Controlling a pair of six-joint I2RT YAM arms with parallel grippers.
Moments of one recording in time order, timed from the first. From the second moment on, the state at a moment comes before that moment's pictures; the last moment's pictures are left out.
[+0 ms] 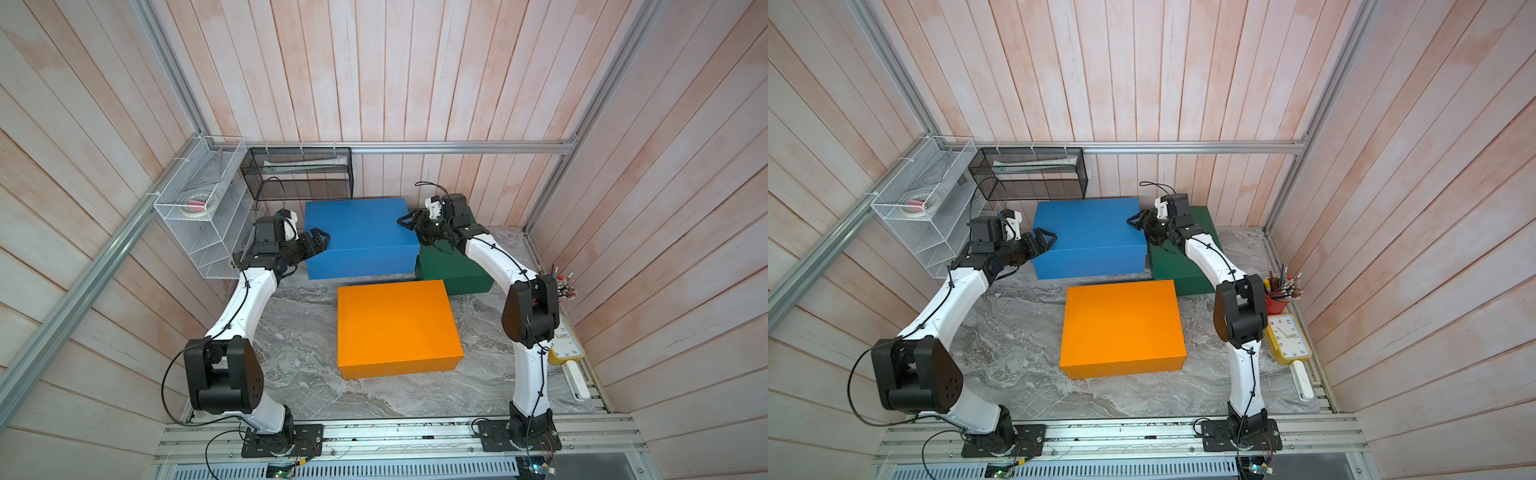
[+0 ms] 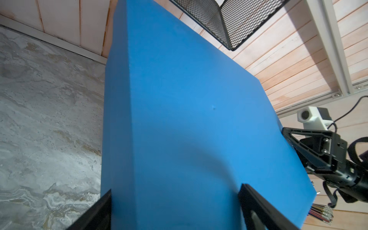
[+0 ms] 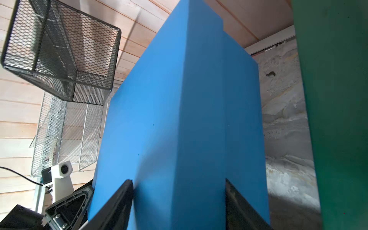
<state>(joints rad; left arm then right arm) -0.01 1.54 1.33 -0.35 0.43 -0.46 0.37 2.10 1.89 -0.27 -0.59 0.89</state>
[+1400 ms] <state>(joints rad) -0.60 1.06 0.95 -0.49 -0.13 -0.79 0.37 1.33 1.14 -0.44 -0.39 0.73</state>
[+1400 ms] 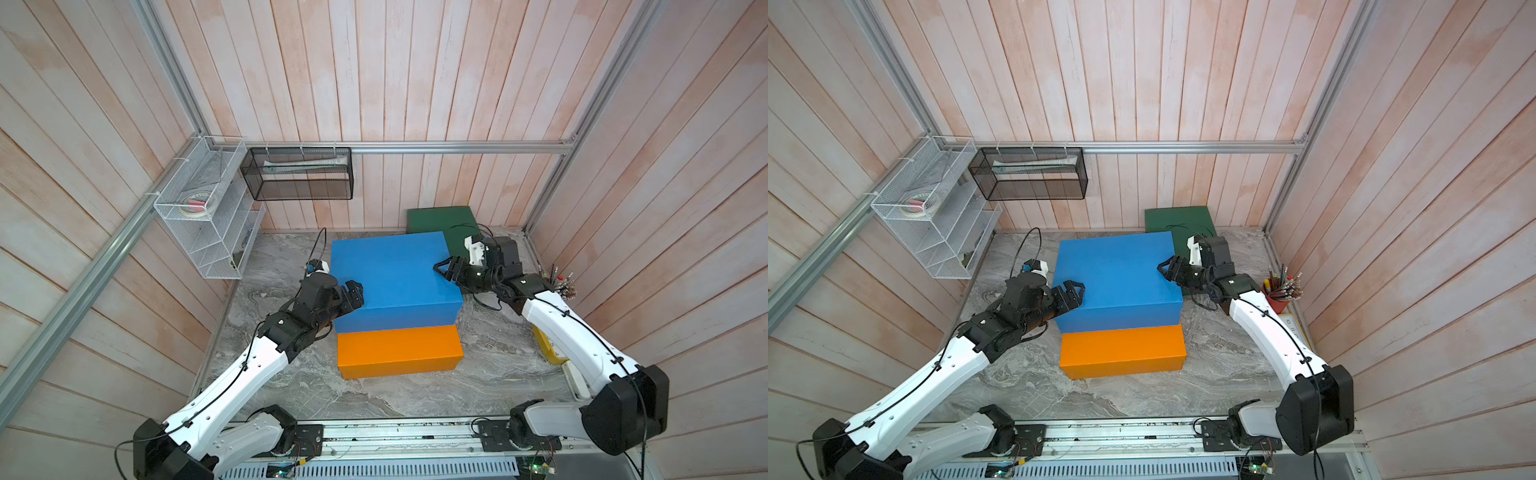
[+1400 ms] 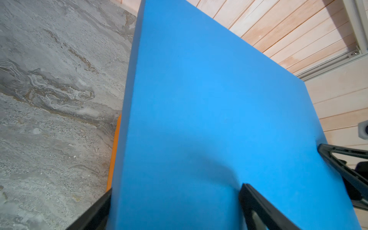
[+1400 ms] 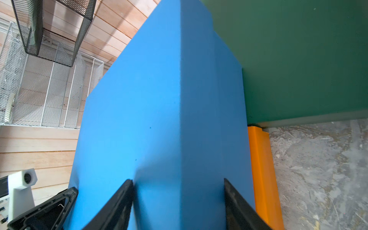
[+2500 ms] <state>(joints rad) -0.86 0.96 0.91 -0.64 -0.33 -0.93 0.41 1.08 0.94 -0.48 -0.31 0.74</state>
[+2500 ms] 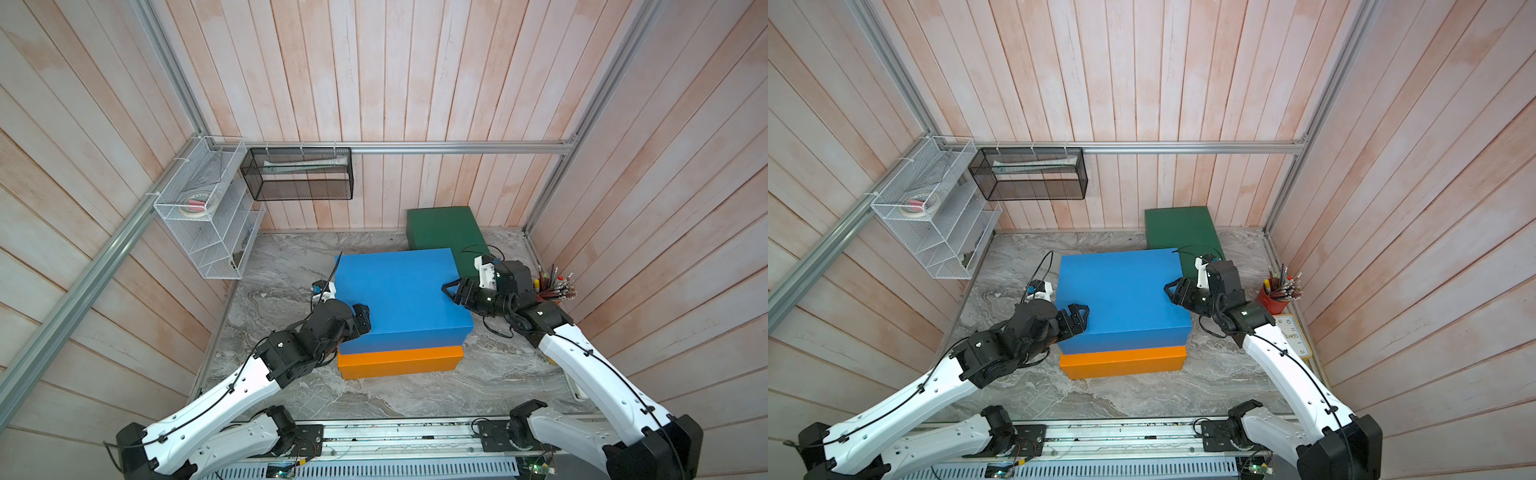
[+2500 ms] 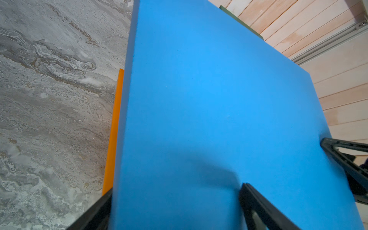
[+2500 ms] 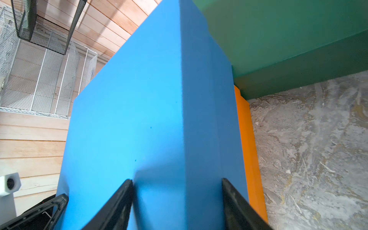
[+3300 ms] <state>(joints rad) -0.98 0.91 0.91 -0.76 -0.43 -0.97 0.46 1.00 0.88 -0.48 -0.28 0.78</state>
